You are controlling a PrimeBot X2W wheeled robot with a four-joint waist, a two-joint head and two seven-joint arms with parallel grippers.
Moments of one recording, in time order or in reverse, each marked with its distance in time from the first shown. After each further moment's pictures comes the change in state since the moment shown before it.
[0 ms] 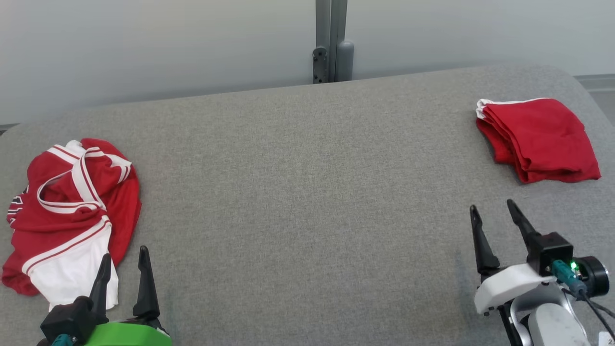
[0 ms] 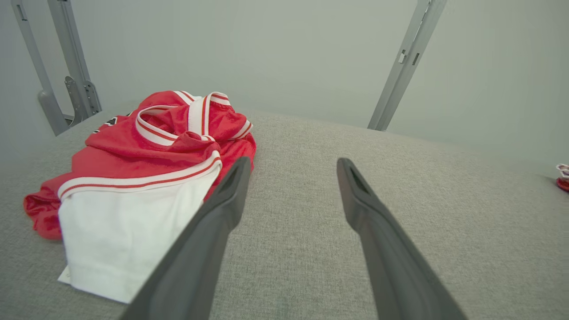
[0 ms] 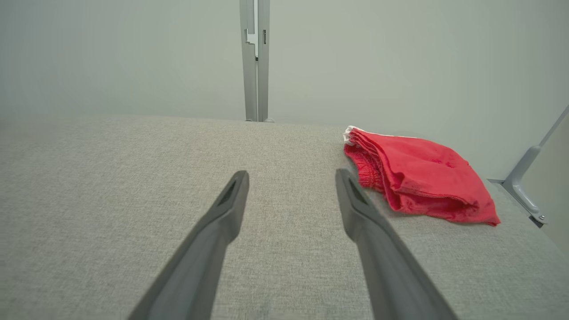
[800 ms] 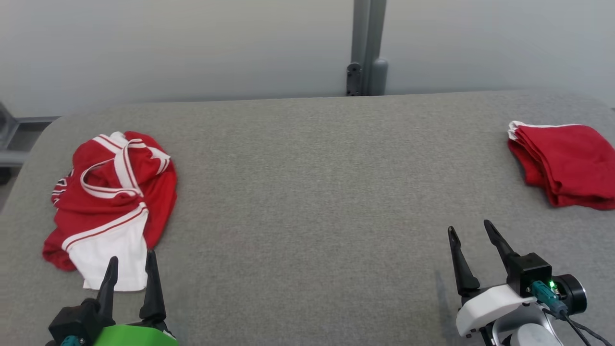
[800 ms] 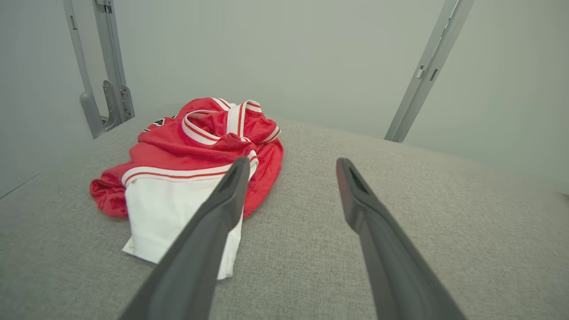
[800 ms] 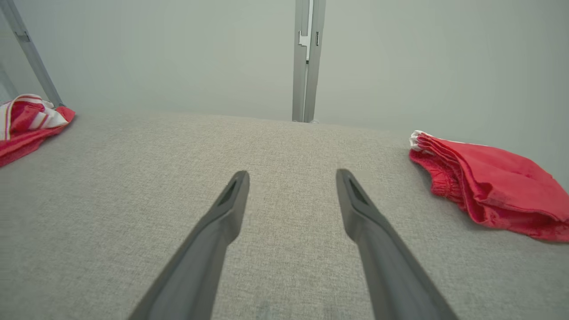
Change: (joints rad) left arm 0.010 -0.020 -0.002 0.002 0.017 -0.005 0.000; right arm 0.074 0.046 0.048 -0.029 -0.007 0.000 -0.005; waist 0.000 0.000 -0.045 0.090
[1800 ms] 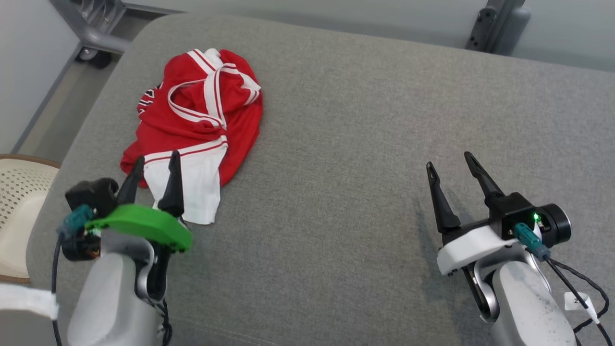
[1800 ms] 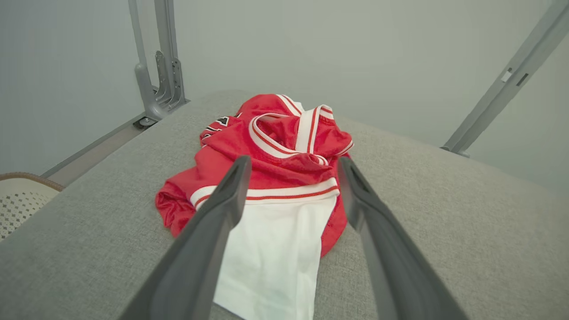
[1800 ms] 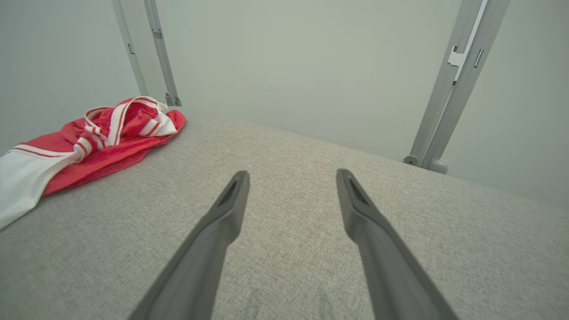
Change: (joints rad) left arm -0.412 0.031 -0.121 0.223 -0.119 -0.002 0.133; right arm -0.208 0.003 0.058 0.006 -0.044 0.000 0.000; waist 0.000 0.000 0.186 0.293
